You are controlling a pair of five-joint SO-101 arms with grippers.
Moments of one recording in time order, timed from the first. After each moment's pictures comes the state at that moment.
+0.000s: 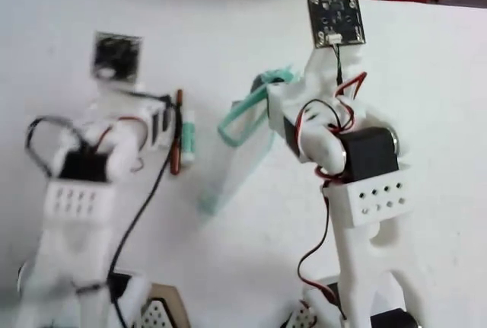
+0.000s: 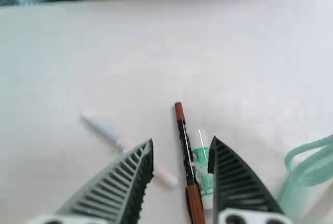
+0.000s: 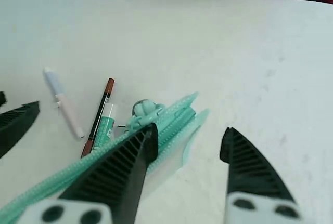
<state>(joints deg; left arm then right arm) 0.6 -37.7 39.6 50.2 -2.8 -18.8 -26.1 6.7 77.2 -3.7</state>
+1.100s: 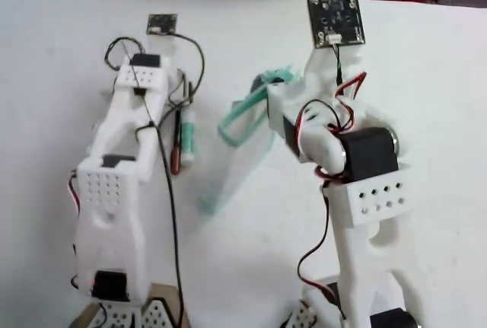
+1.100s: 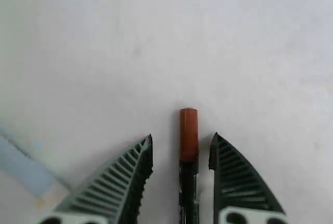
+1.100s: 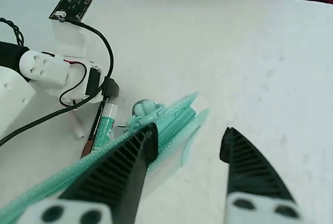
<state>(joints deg) -1.3 47.5 -30.8 65.9 6.0 -18.8 -26.1 6.7 77.2 -3.7</state>
